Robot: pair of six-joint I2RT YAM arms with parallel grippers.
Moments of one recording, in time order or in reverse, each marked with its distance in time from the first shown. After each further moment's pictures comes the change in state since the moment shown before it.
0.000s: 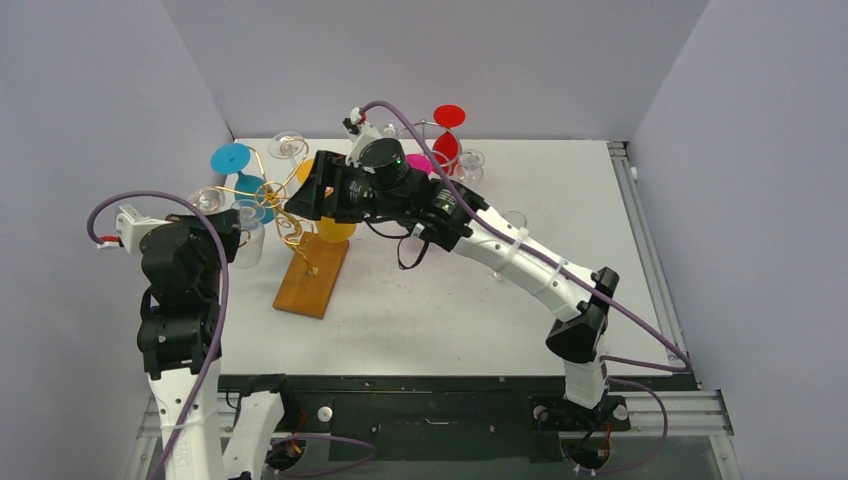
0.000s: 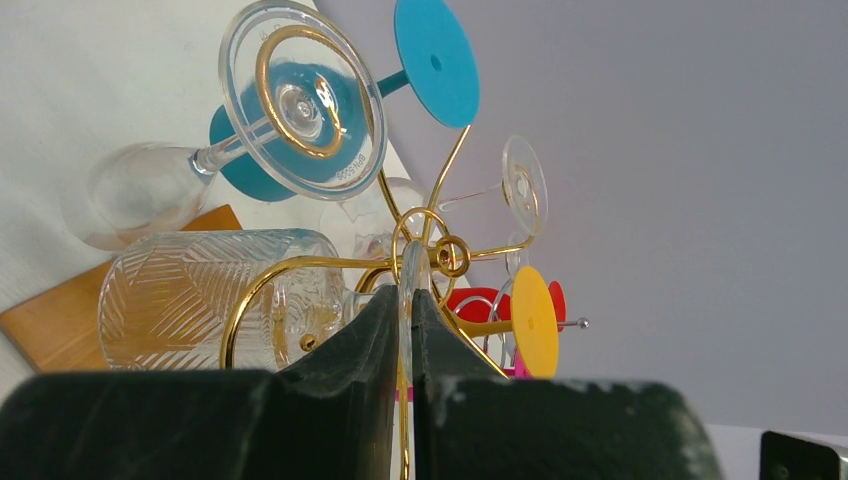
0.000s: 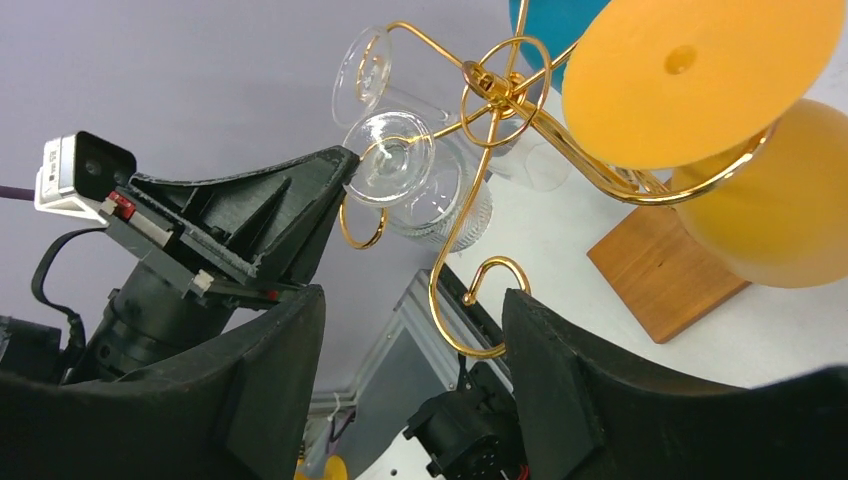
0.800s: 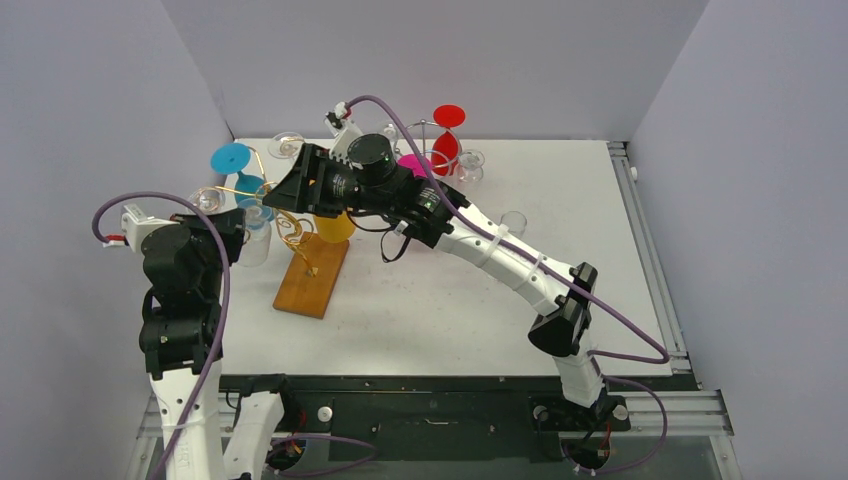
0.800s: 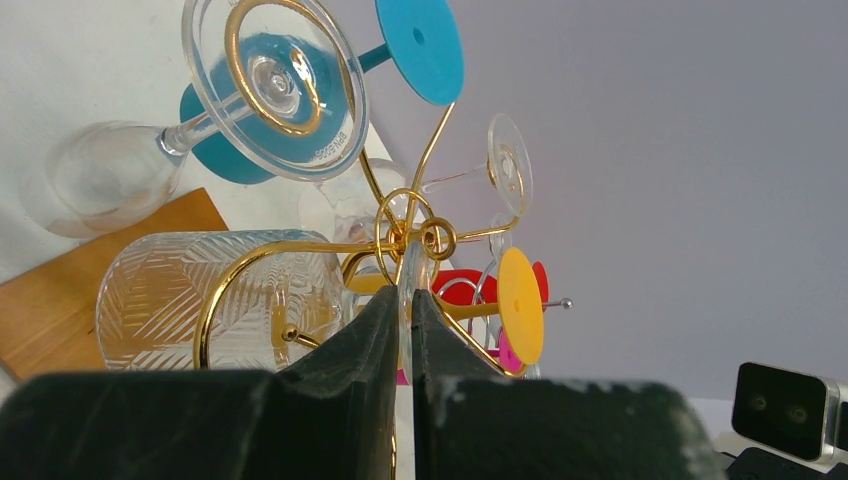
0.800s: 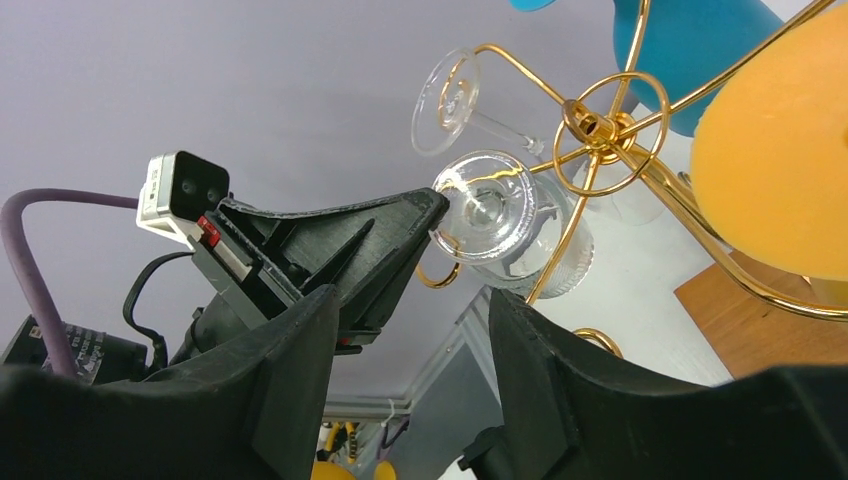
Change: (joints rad) left arm 0.000 -0.011 -0.026 0.023 0.053 -0.025; right arm 0.003 0.131 0.109 0.122 -0.106 0.089
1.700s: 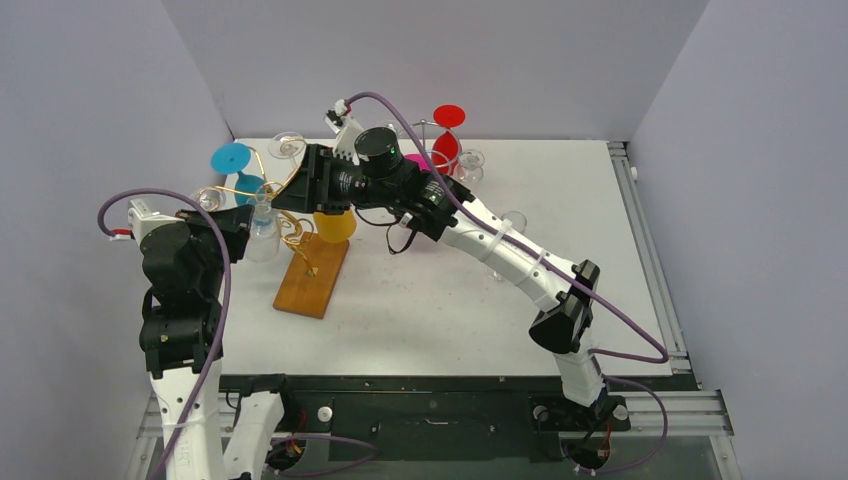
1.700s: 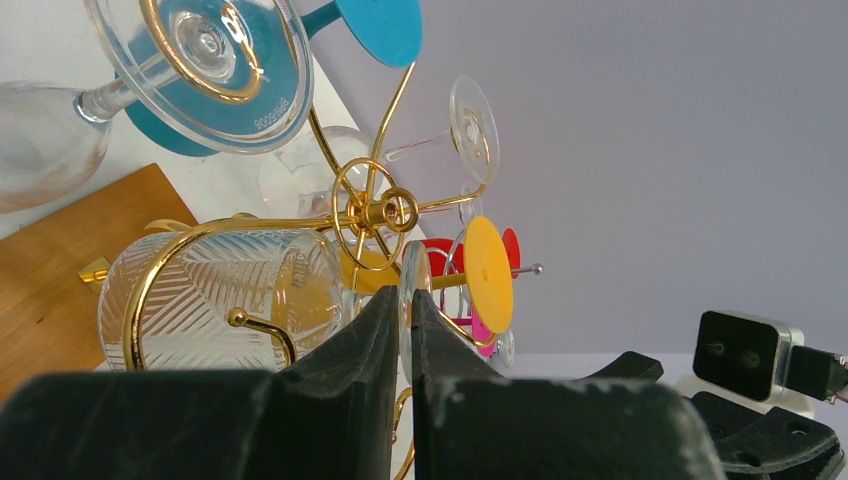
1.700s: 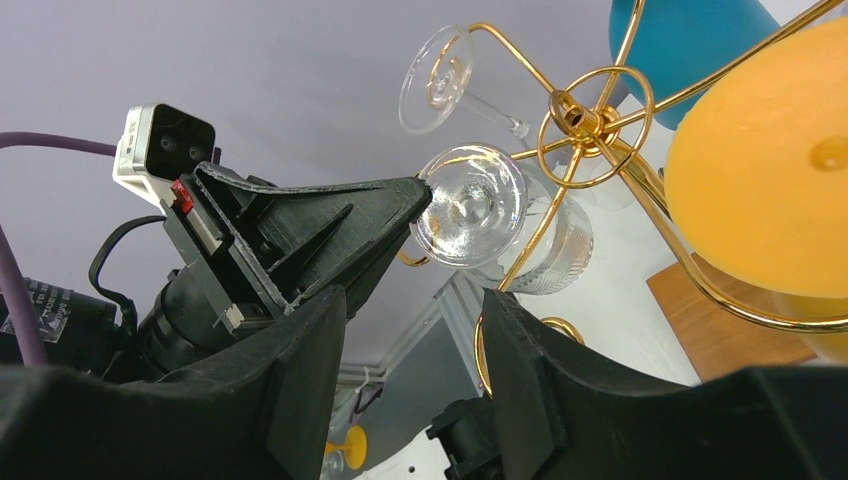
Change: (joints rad) left arm 0.000 0.002 0.000 0.030 0.097 -0.020; right arm -0.040 0.000 0.000 -0.019 -0.107 -0.079
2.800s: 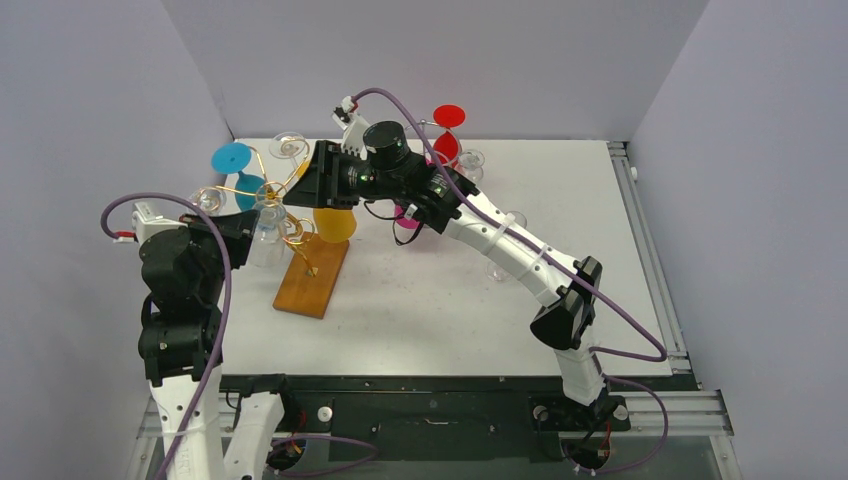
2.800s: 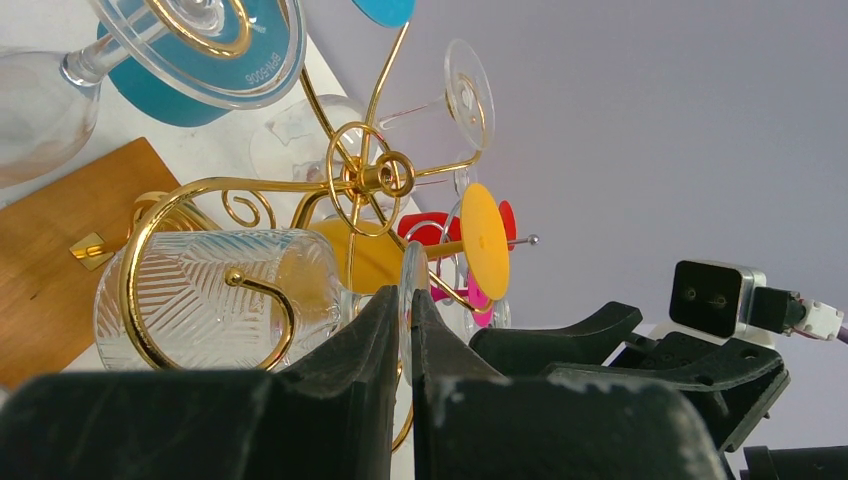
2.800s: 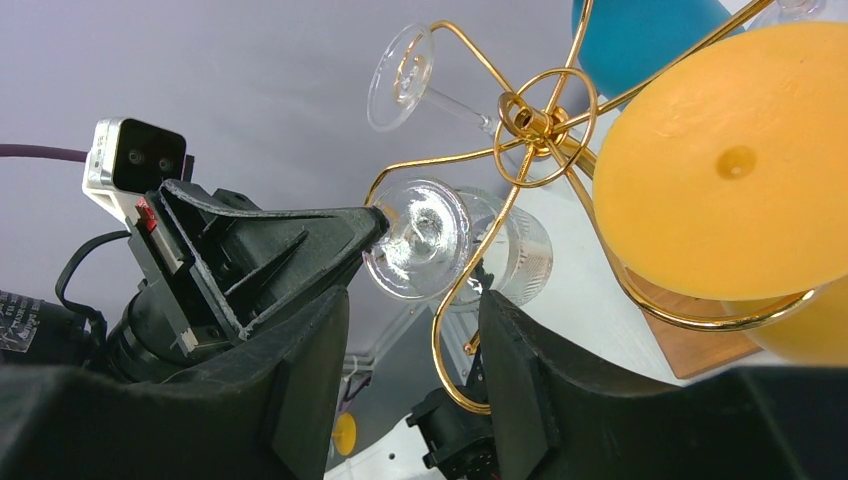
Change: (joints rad) left arm 0.000 -0.023 0.000 -0.030 0.053 0.001; right arm -0.045 0.000 -0.019 -0.013 -0.065 -0.022
